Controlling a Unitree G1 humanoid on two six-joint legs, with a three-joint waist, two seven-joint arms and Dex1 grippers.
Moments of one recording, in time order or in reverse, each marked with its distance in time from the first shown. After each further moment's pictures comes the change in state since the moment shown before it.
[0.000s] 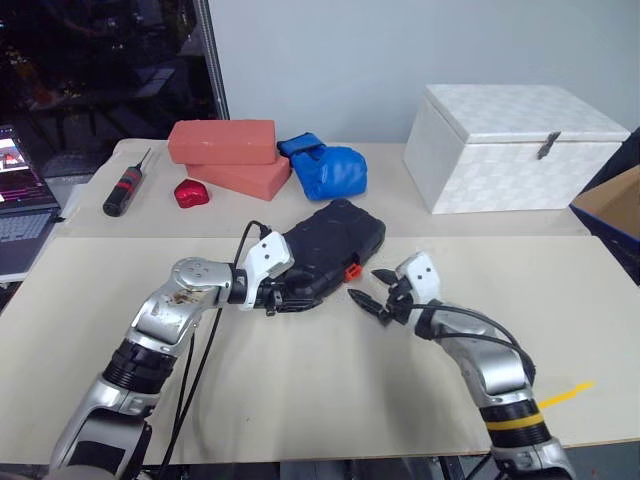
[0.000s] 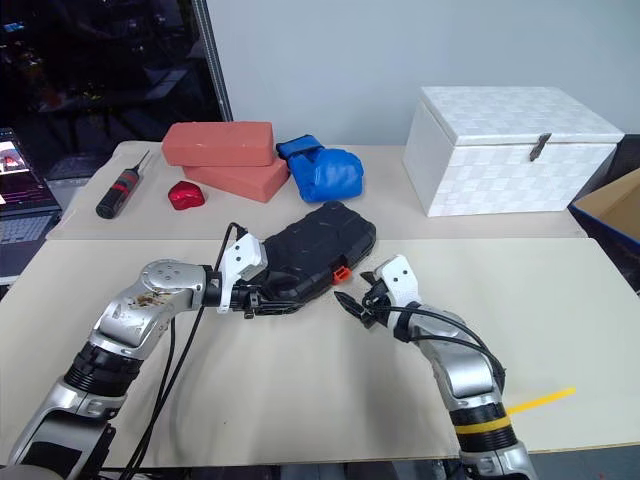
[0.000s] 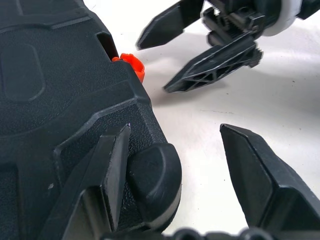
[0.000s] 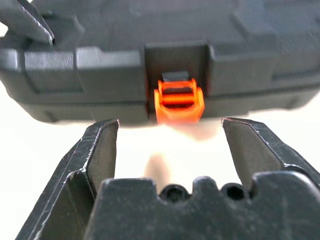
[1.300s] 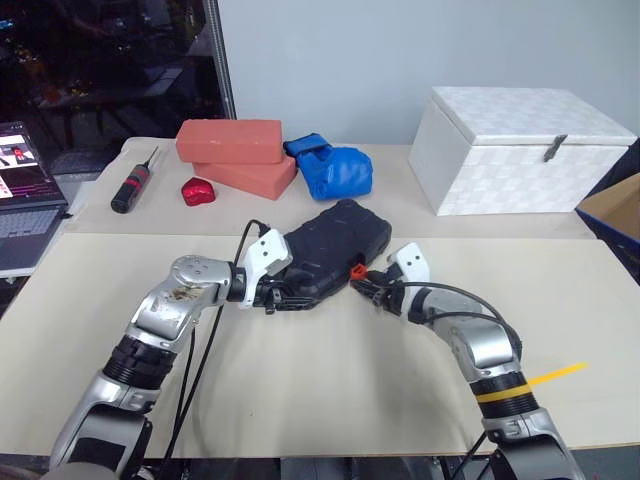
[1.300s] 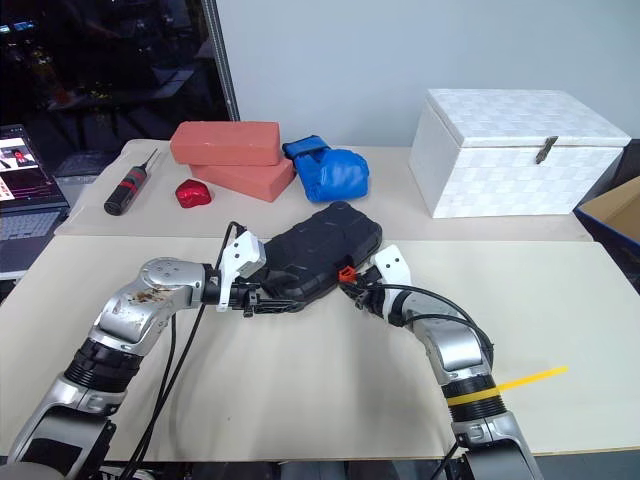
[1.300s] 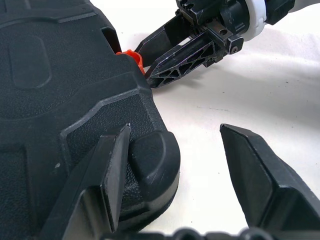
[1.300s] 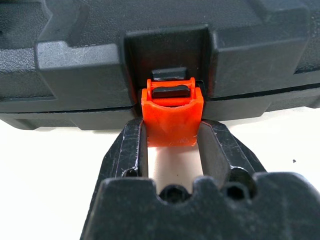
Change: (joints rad) left arm -0.016 0.003 0.000 0.031 -0.022 -0.006 -0.020; right arm -0.152 0.011 0.030 0.185 -0.002 0.039 0.001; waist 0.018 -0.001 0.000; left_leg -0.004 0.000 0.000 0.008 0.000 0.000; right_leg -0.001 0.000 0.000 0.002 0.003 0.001
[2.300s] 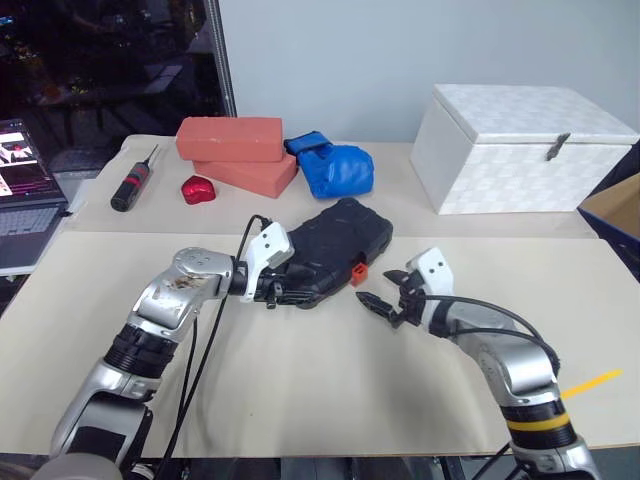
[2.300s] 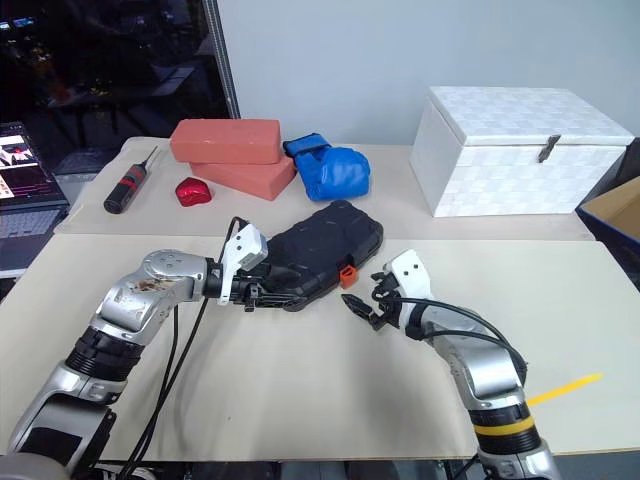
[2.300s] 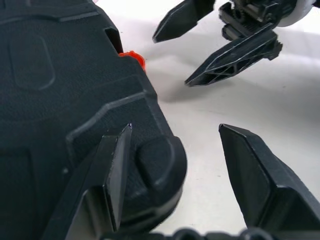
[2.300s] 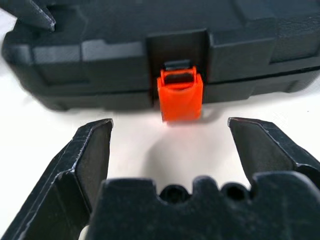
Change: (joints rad) left arm -0.066 0.007 -0.032 0.060 -0.030 0.010 -0.011; right arm 0.102 -0.074 -0.036 -0.246 0.067 0.136 -0.043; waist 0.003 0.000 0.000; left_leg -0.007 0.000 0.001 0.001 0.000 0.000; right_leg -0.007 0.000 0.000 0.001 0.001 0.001
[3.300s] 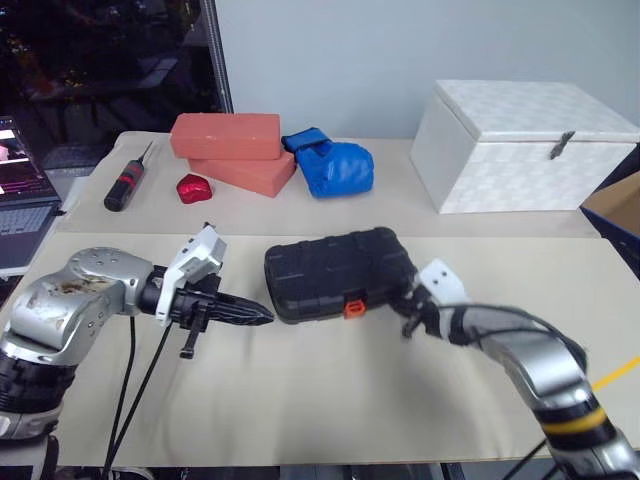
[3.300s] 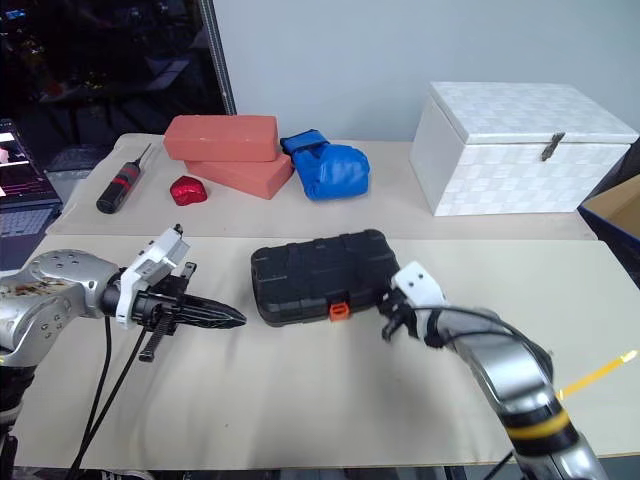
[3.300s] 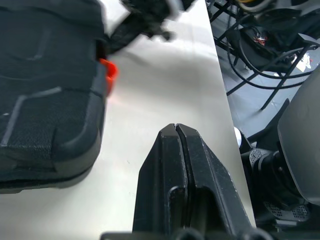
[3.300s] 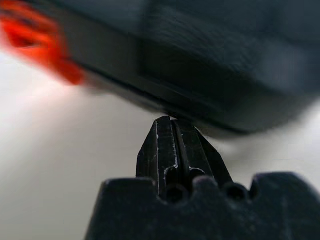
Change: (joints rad) left arm 0.190 0.334 0.251 -0.335 -0.359 0.241 -0.257; right arm -0.102 -0.175 0.115 0.072 -0.078 0.100 -0.016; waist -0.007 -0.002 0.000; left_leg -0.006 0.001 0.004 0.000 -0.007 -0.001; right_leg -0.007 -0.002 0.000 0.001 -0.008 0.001
